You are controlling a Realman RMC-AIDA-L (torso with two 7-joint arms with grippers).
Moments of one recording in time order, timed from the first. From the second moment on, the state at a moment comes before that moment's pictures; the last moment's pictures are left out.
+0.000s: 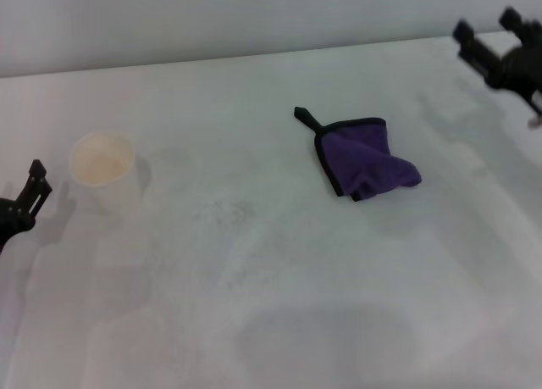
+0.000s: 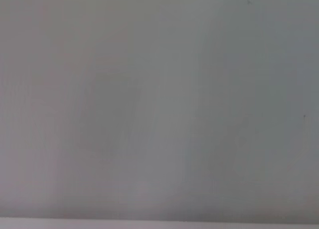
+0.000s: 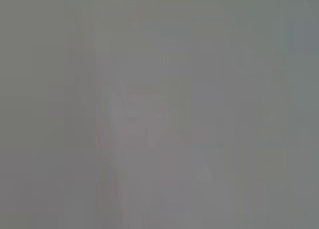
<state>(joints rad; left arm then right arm) -0.32 -2.08 2.83 0.21 -1.31 1.17 -0.18 0.38 2.03 -0.96 -0.23 2.35 1.23 -2.45</state>
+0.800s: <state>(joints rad) -0.33 -2.08 2.83 0.21 -1.43 1.15 -0.25 0.42 2.03 -0.92 -0.01 2.47 1.19 -2.73</state>
